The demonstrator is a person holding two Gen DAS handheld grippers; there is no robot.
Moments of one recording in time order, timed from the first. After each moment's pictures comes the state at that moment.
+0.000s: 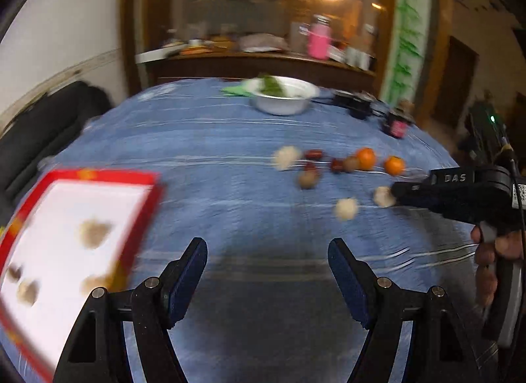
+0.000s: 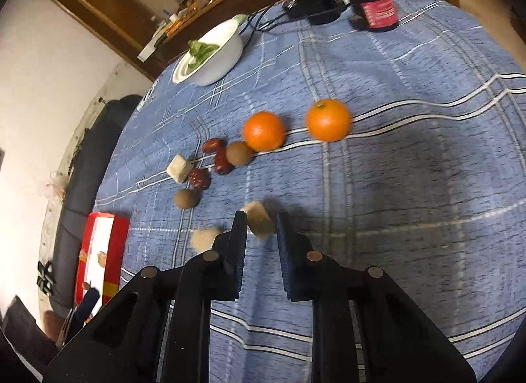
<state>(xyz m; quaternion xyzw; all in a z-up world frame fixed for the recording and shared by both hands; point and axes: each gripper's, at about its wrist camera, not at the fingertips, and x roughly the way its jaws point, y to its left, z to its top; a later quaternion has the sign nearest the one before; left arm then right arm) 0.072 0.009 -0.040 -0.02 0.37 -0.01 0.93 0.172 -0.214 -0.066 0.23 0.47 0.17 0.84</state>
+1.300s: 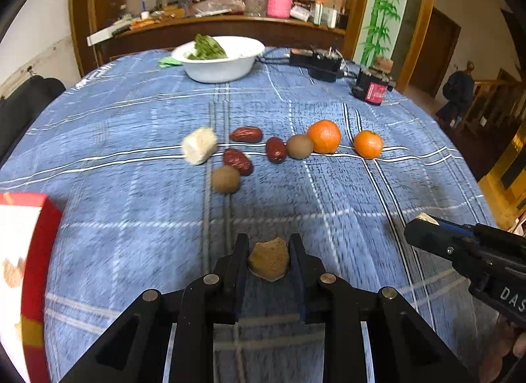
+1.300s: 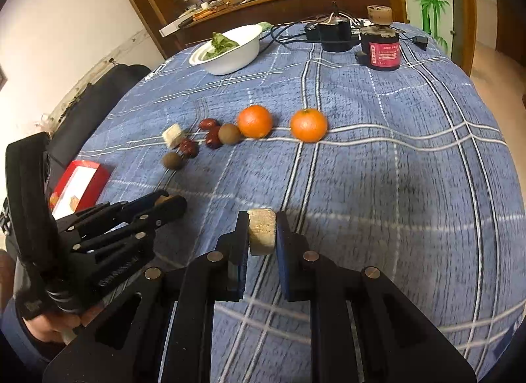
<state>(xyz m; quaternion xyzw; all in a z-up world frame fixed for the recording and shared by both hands) 0.138 -0.042 -0.068 -0.02 0.43 -0.07 0.90 0.137 -0.226 -0.052 0.09 0.44 0.19 0.87</state>
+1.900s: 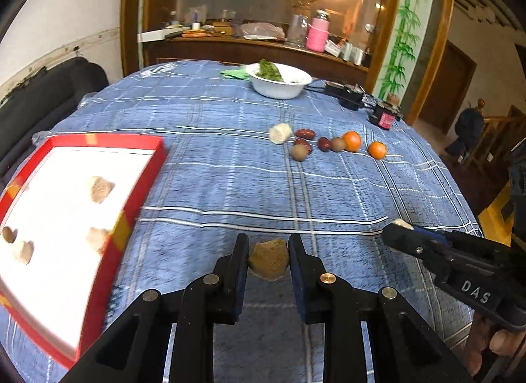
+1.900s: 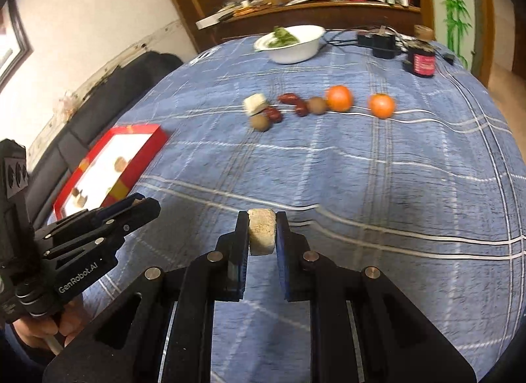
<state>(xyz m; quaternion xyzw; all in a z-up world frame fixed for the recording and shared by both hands) 0.024 0.036 -0.038 -0.07 0.39 -0.02 0.92 0.058 -0.155 -0.040 0.05 0.41 0.23 0.88</state>
